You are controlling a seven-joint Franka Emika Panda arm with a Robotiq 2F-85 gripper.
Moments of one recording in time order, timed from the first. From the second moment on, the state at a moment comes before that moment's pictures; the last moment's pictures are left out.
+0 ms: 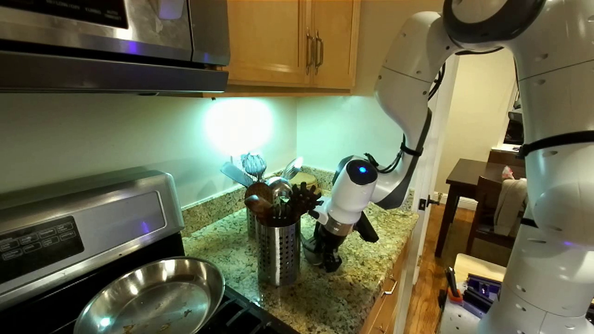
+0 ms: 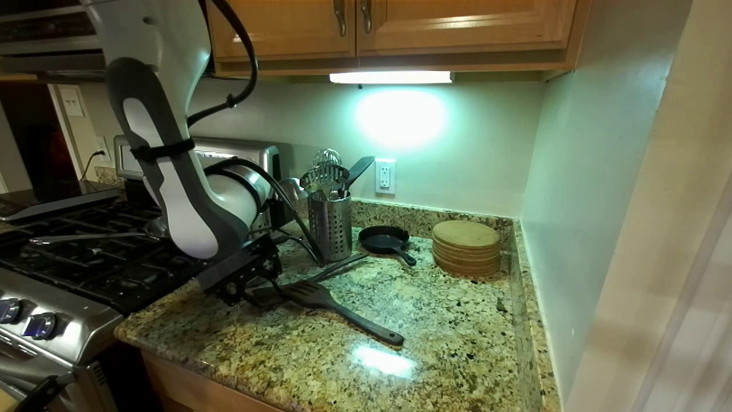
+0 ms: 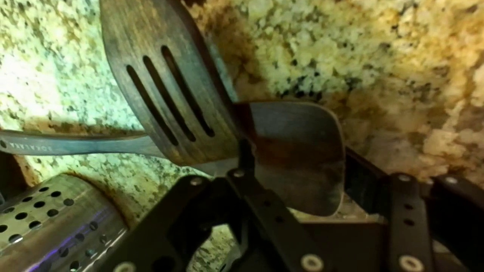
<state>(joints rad) -0.16 0.31 0.08 -2.48 -1.96 3.01 0.89</state>
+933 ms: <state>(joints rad) -0.17 0.29 0.09 -2.45 -2.15 3.00 1.03</state>
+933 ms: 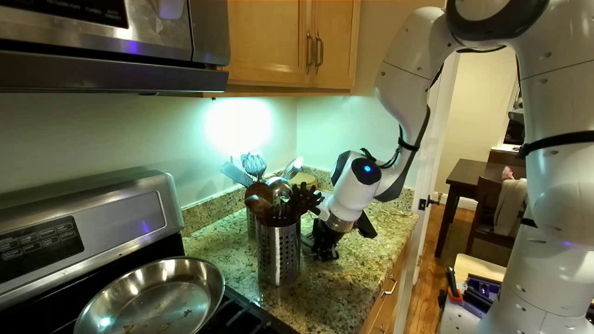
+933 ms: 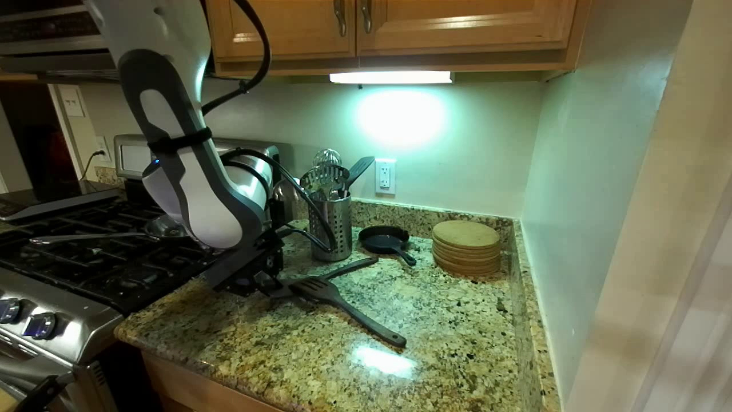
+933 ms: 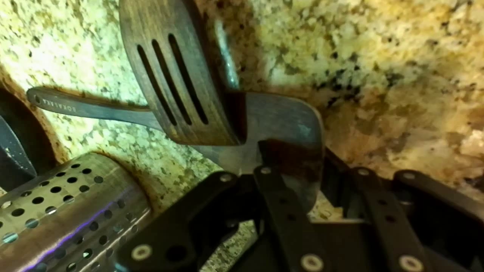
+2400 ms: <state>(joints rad) -0.18 0.05 -0.07 -2.57 -2.13 3.04 0.96</state>
